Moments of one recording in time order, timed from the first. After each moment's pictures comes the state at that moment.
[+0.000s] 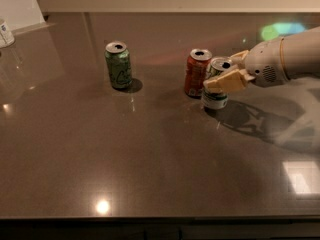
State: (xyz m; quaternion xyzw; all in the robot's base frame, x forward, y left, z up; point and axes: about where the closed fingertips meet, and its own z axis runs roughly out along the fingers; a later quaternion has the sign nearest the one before) arm 0.549 -0.146 0.914 -0.44 0.77 0.21 0.41
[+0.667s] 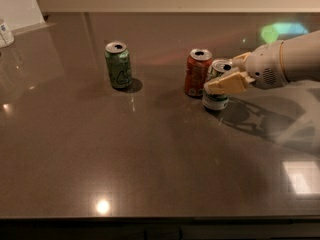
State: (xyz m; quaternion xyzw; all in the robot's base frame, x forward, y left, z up) arm 0.553 -0.151 0.905 -0.44 0.77 0.20 0.41
